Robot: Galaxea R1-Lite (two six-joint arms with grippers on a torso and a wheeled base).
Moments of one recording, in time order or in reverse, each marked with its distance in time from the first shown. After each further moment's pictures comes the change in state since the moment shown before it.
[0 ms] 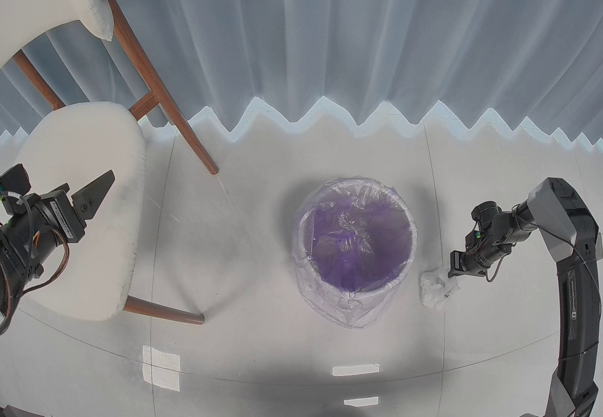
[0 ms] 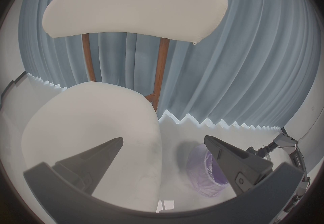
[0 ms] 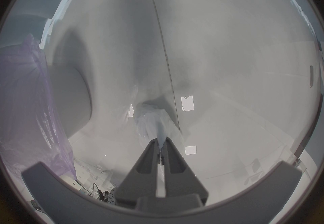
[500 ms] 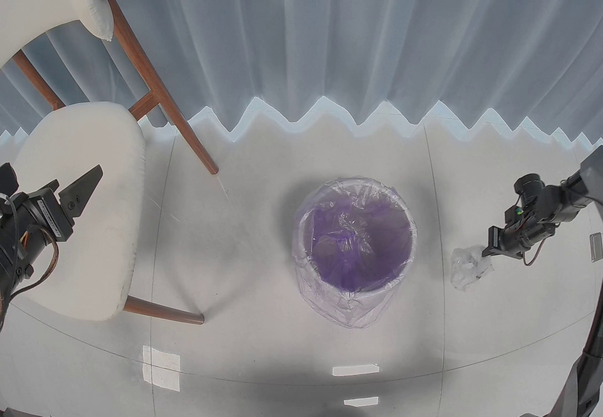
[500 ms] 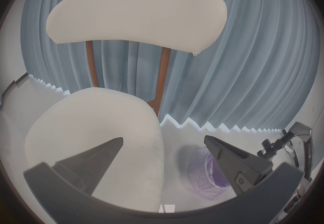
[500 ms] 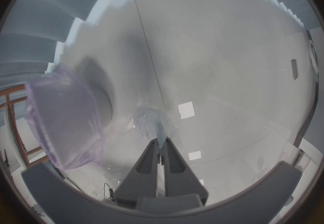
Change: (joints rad) left arm 0.021 -0.048 0.005 0.003 -0.003 0.006; right arm -0.092 -0.386 0.333 -0.037 0.028 0.011
